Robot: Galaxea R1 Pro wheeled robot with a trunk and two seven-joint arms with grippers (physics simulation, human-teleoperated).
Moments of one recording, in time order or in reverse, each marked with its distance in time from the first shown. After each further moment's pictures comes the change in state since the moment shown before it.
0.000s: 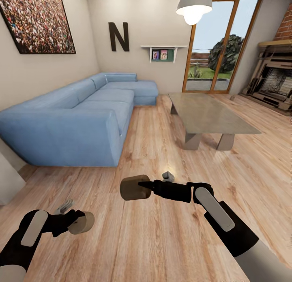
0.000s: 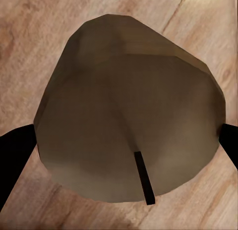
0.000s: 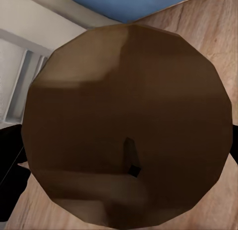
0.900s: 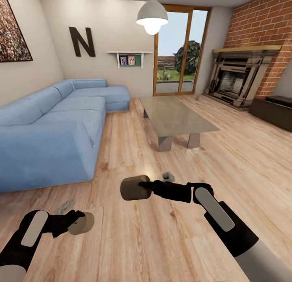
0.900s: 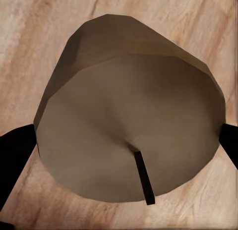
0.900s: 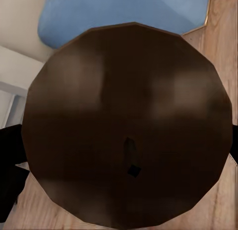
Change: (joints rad) left arm 0.000 0.000 -0.001 0.005 -0.002 0.000 0.000; right arm 0.000 0.000 0.000 0.006 0.006 -0.001 0.001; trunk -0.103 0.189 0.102
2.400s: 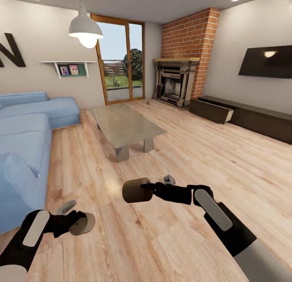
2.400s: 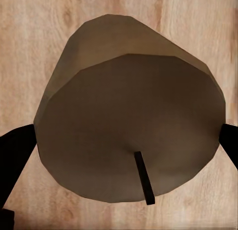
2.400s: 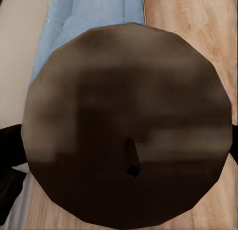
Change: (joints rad) left arm 0.000 0.000 -0.023 0.003 0.000 0.000 0.000; right arm 0.000 0.000 -0.001 0.079 -0.003 -0.007 0.045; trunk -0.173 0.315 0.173
